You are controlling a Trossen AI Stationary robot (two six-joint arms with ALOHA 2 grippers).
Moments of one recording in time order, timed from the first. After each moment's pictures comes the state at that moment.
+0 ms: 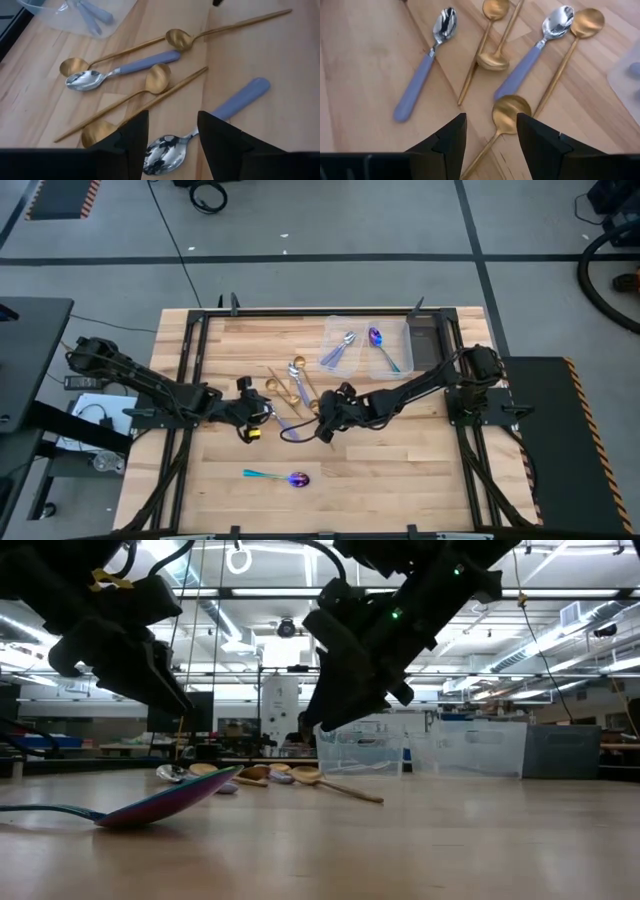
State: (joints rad) left arm -0.32 1.13 0.44 -0.10 -0.52 -0.23; right arm 0.21 1.89 1.13 -0.08 0.47 0.58
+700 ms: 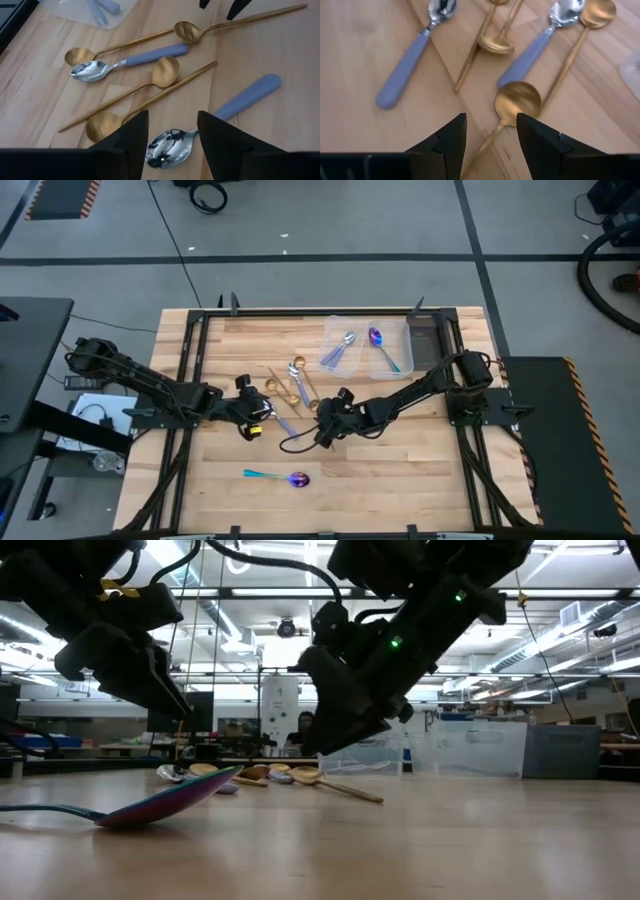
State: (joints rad) left arm -0.30 1.13 0.44 -0.13 -0.52 -0.26; right arm 0.24 1.98 1.13 -0.03 0.53 0.55
